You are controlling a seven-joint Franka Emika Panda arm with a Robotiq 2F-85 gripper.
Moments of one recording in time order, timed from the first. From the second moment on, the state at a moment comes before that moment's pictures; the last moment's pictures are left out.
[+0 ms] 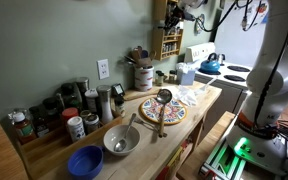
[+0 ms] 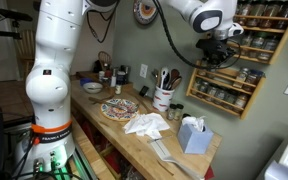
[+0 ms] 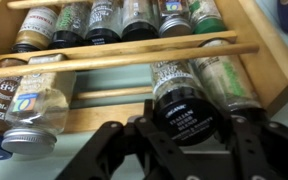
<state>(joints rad) -0.25 0.19 -0.20 -1.57 0.44 2.30 -0.64</state>
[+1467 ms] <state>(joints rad) -0.34 0.23 -0.18 -1.45 0.44 2.12 -0.64</state>
